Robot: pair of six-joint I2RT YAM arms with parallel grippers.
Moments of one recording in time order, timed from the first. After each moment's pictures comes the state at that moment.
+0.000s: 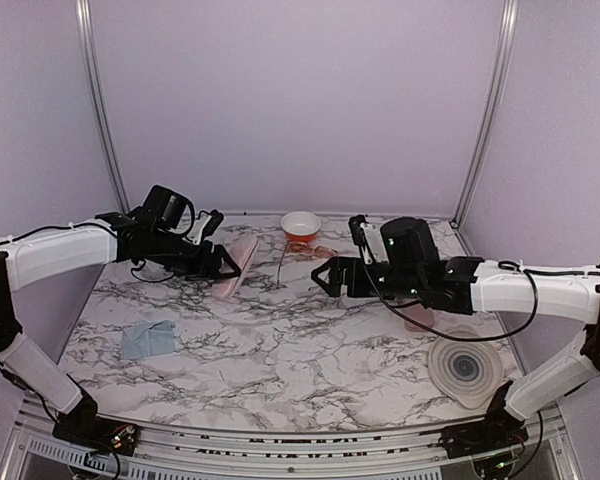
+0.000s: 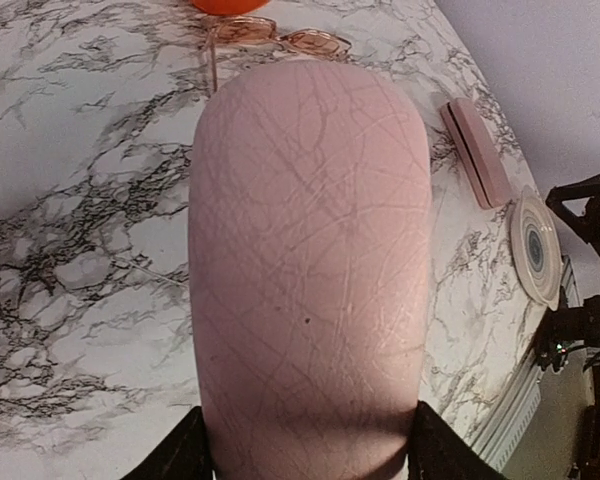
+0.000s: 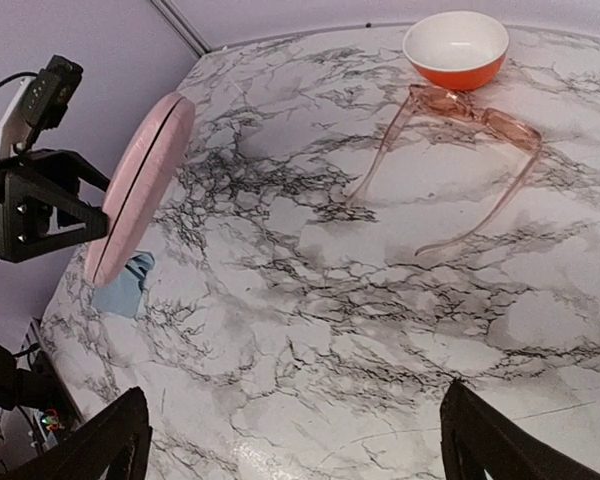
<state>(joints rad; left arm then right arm) -0.50 1.55 1.15 -0.47 0.43 -0.29 0.83 1.38 0.90 -0.04 -0.02 0.56</state>
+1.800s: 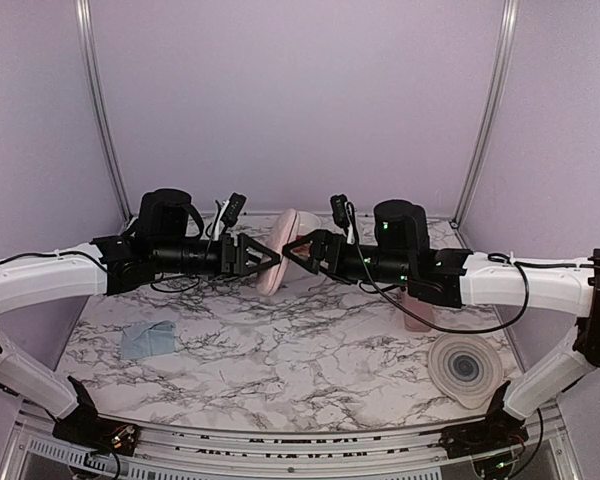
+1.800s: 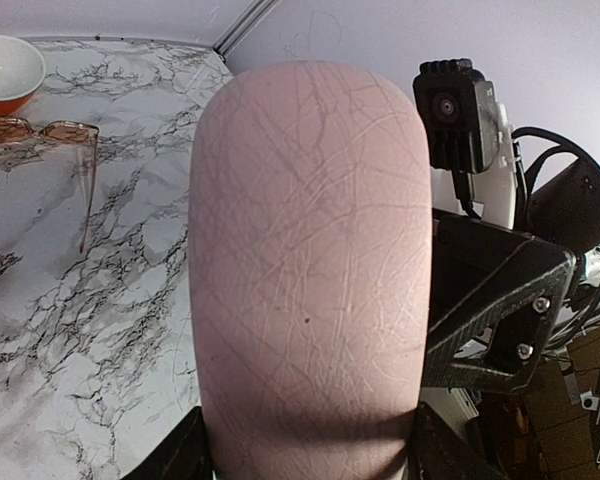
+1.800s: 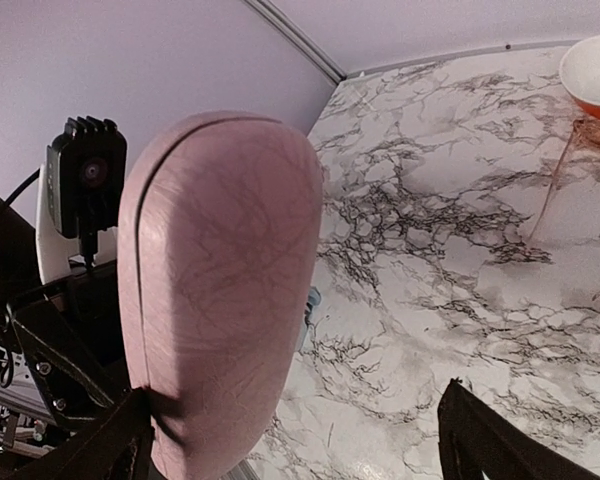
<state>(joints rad) -0.77 1.37 0.99 0.02 0.49 -0.67 0.89 1.45 1.02 0.16 -0.19 0.77</state>
